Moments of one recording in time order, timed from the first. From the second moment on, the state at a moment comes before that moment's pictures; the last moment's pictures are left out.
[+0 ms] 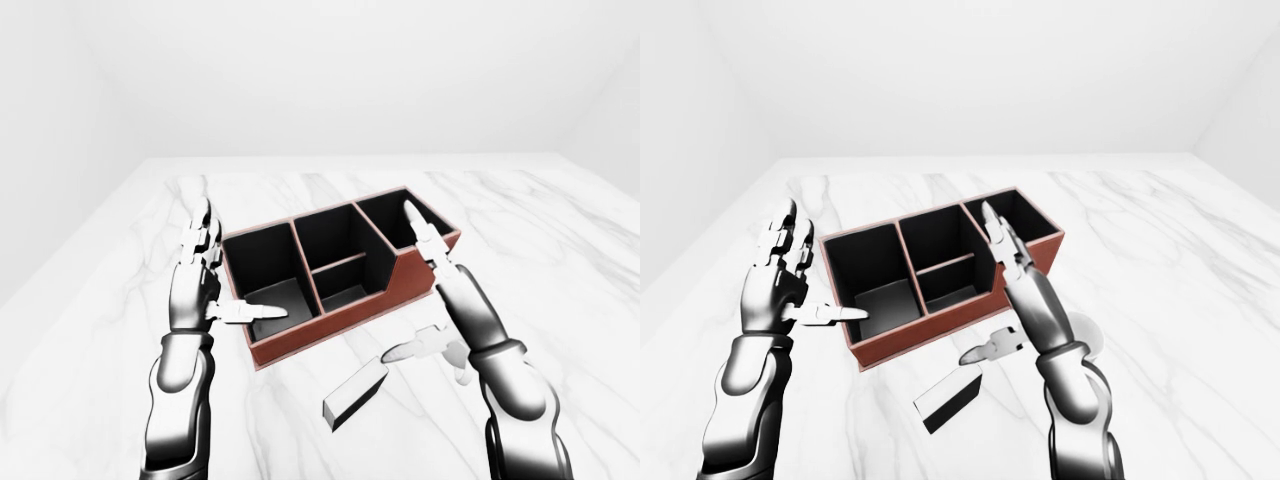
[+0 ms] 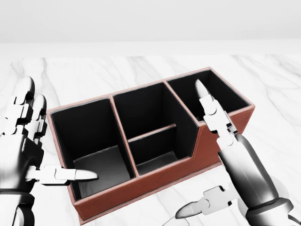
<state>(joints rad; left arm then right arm) -0.02 0.06 0.12 -0.39 0.00 0.09 -0.11 0.10 -0.05 -0.01 -0.68 -0.46 0.09 0.40</state>
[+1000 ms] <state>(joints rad) -0.02 0.06 0.12 -0.38 0.01 0.09 -0.11 0.24 -0.05 0.06 -0.74 -0.57 0.09 0.43</state>
